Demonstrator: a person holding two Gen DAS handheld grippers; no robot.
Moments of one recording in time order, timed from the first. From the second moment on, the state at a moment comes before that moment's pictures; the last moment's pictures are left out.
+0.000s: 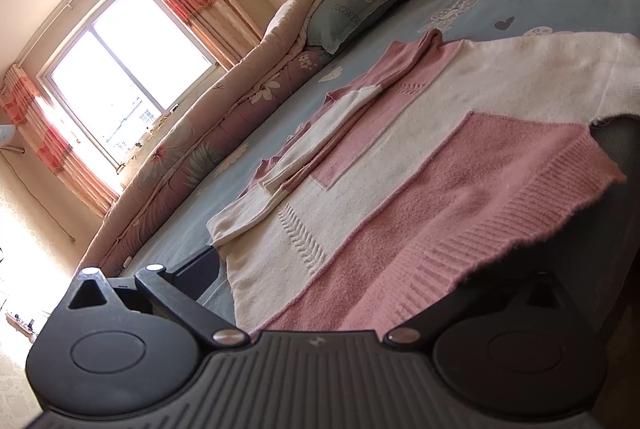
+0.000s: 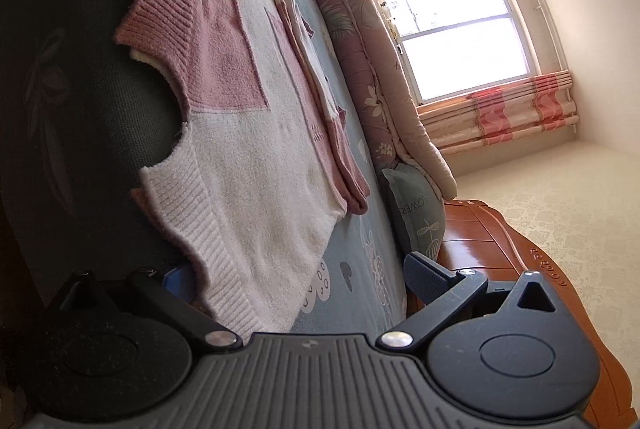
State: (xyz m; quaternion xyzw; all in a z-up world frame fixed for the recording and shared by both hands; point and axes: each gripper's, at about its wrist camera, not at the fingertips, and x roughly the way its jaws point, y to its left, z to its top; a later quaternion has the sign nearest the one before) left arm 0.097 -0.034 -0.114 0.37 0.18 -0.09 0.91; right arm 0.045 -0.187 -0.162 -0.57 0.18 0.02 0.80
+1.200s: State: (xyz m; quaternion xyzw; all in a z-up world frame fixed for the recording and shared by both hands) left arm 0.095 -0.018 -0.150 0.56 0.18 -0.07 0.81; right arm 0.076 -0.185 -0.165 -0.60 0.16 0.05 0.78
